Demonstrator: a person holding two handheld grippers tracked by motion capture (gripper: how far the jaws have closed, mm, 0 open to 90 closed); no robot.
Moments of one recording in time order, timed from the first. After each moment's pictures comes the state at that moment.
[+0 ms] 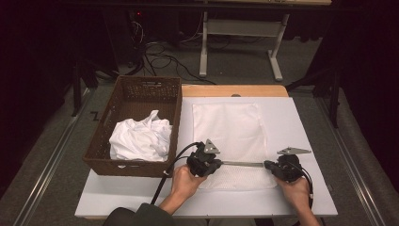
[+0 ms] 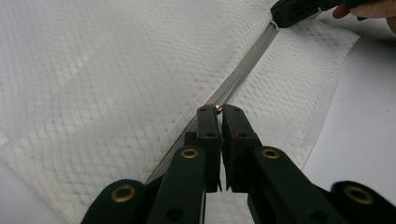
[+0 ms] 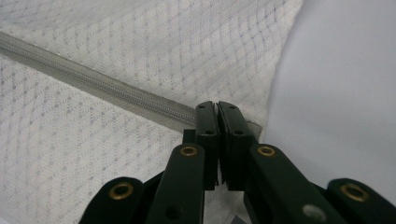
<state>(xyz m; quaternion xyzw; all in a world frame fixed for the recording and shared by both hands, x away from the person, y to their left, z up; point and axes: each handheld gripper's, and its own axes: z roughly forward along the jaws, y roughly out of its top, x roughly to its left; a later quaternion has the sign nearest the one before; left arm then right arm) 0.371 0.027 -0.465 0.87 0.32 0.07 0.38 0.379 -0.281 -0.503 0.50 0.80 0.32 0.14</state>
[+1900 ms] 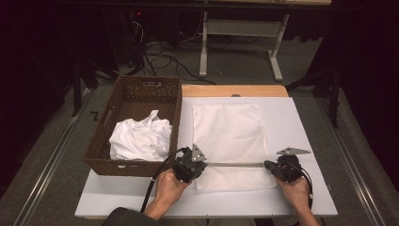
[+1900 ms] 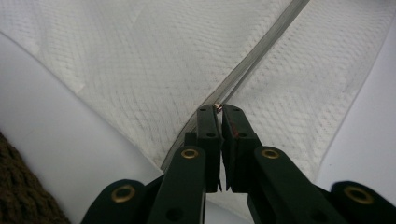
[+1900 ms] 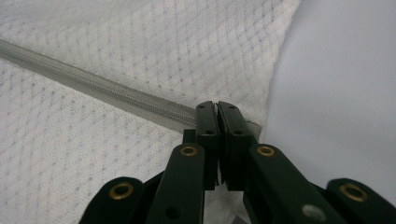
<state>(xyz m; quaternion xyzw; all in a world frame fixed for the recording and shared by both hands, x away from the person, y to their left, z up) 0.350 0.063 -0.467 0.88 0.32 0.13 0.33 0.379 -0.280 -0.503 0.49 0.80 0.32 0.15</state>
